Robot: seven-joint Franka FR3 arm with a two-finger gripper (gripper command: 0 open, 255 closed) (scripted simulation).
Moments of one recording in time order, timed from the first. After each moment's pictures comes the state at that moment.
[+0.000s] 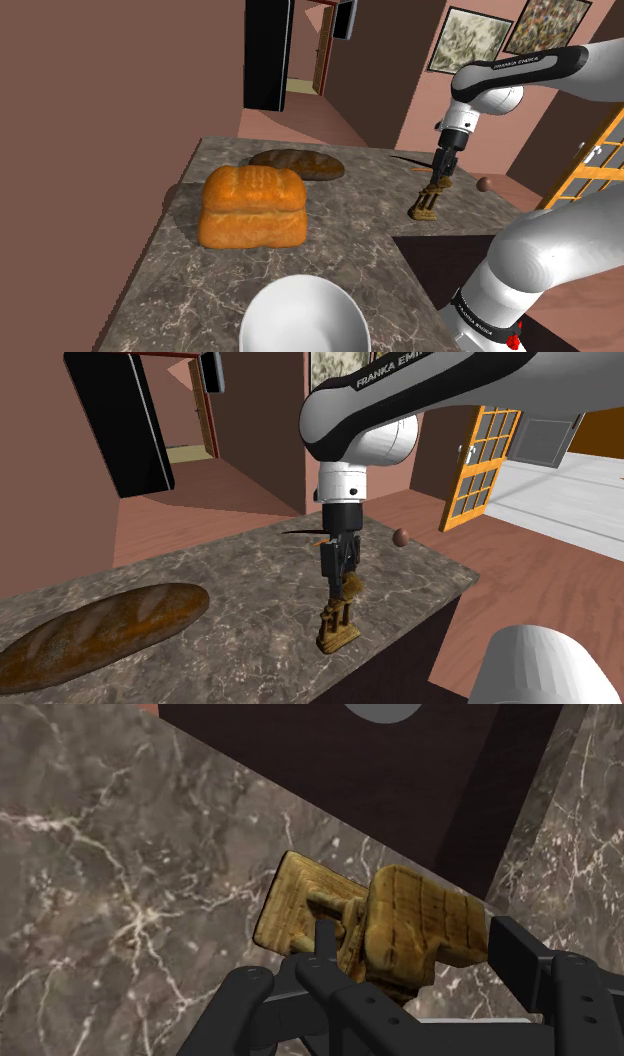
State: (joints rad) arm -0.10 -0.51 -0.53 -2.46 -0.03 1.63 -0.50
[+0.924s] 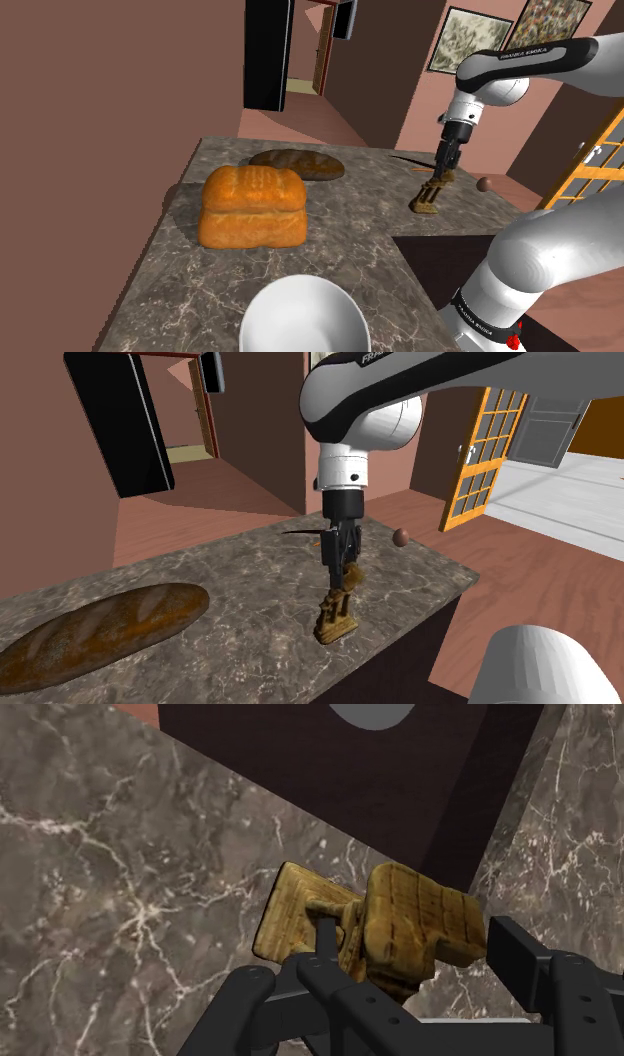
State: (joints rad) arm -0.10 -0.53 -0.51 -2.41 -0.03 1.56 -0.49
